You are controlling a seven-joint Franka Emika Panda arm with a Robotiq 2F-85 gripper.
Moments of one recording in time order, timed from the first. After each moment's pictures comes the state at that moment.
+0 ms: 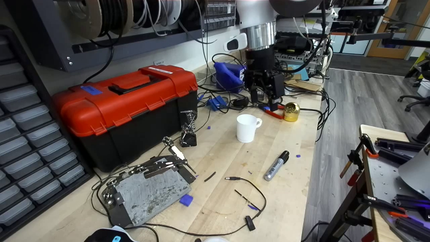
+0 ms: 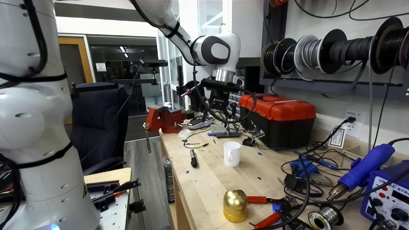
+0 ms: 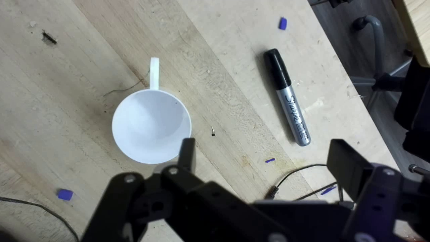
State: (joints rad) arm 0.10 0.09 0.11 -2.11 0.04 2.03 -0.74
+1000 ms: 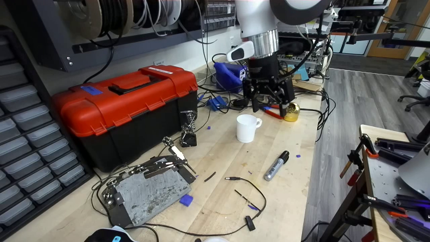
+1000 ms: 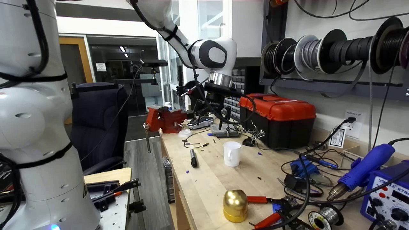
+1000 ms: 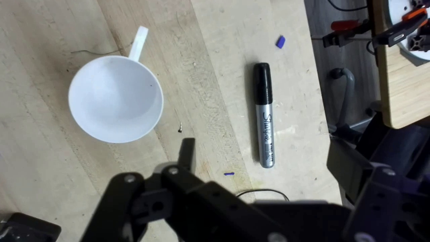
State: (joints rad) arm 0.10 0.10 0.14 -2.14 0.04 2.01 -1.03
